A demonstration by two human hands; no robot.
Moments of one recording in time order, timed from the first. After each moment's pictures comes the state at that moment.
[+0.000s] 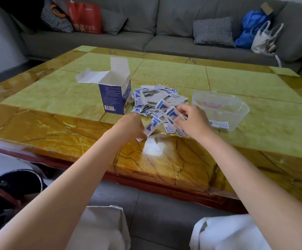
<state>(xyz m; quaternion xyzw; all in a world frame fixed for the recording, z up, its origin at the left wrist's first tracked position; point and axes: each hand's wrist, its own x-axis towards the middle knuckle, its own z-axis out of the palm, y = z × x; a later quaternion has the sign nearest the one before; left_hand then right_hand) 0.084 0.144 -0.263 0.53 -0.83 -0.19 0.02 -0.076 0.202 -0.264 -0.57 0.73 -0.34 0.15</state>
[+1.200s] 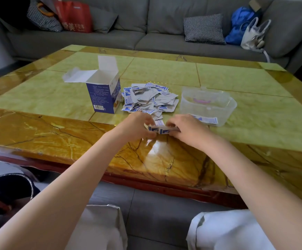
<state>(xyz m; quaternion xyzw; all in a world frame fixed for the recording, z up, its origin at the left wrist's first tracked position) 0.061 0.151 -0.271 0.43 -0.86 -0.27 0.09 -0.097 0.223 -0.272 -0.72 0.69 -0.10 0.06</state>
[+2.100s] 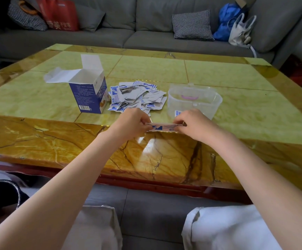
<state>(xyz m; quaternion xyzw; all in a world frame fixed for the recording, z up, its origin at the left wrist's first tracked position) 0.039 0.158 -0.268 0.40 -0.89 -0.19 0.11 -0.130 0.243 -0.259 -0.67 0.73 -0.11 0.10</state>
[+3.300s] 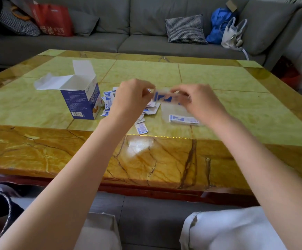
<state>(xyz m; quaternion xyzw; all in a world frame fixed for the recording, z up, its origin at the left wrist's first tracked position) 0.010 0.164 -0.213 0.40 -0.85 -0.15 0.31 -0.143 0.236 -0.217 -0.65 0.70 -0.28 -0.04</state>
